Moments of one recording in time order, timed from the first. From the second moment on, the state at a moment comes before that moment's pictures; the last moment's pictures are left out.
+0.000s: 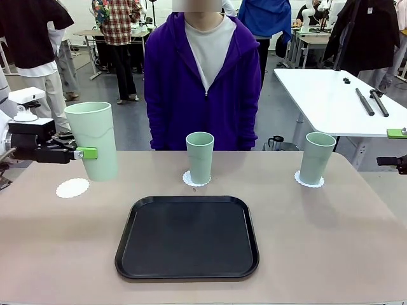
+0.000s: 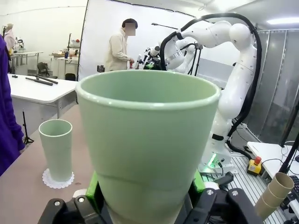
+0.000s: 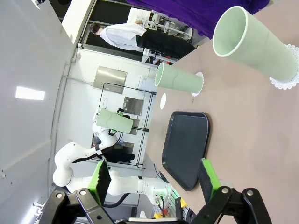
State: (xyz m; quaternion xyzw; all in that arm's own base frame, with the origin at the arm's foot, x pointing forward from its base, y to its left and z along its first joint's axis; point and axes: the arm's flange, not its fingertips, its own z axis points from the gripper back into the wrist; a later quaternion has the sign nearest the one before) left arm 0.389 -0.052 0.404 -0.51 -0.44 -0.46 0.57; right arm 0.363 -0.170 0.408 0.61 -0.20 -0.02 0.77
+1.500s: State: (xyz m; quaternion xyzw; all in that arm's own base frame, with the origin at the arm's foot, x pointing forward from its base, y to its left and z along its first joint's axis) left arm 0.488 0.116 0.336 -0.39 -0.51 -0.38 0.66; right arm 0.363 -0.170 0.408 0.61 -0.20 -0.02 0.77
